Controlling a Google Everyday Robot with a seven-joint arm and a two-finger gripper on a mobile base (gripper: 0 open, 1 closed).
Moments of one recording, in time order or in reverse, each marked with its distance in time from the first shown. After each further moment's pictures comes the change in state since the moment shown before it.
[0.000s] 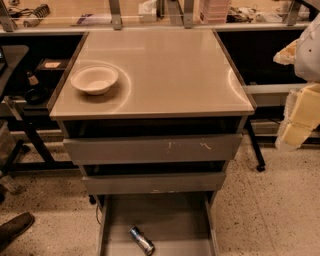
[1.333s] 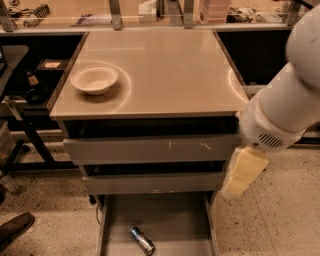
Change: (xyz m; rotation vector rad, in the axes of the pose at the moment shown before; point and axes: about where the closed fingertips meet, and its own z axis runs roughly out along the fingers) arm -0.027 0.064 0.102 -0.086 -0.031 0.096
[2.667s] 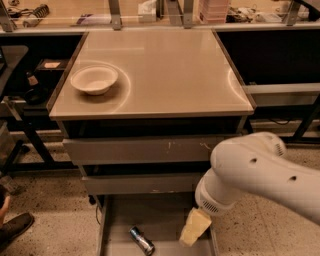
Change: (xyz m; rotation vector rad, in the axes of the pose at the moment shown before) arm 0.011 0.078 0.201 -0.148 0.039 0.185
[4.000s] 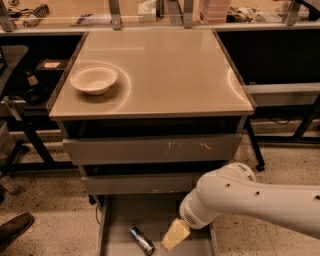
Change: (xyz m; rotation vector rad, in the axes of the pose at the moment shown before) arm -0.010 0.006 0.103 -0.033 -0.088 0.151
